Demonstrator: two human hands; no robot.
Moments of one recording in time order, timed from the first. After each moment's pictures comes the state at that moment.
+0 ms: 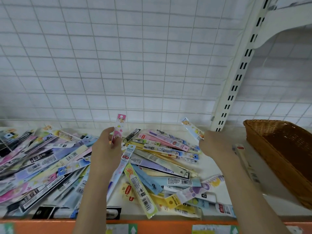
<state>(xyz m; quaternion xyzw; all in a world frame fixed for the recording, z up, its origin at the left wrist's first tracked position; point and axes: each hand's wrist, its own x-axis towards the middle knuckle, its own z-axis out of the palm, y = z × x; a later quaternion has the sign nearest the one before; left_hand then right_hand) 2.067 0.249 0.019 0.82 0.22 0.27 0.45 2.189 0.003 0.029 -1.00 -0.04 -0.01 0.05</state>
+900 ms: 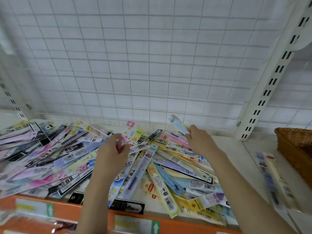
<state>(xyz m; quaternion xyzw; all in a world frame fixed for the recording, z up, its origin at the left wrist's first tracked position) 2.029 0.285 0.020 0.86 0.22 0.25 0.39 2.199 0.093 0.014 -0.96 -0.19 0.01 0.18</state>
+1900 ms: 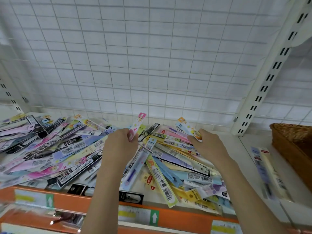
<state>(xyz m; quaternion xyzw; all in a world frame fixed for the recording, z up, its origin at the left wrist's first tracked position) 2.049 0.273 0.024 0.90 0.23 0.24 0.28 2.174 0.058 0.005 -0.96 -0.15 0.00 0.25</state>
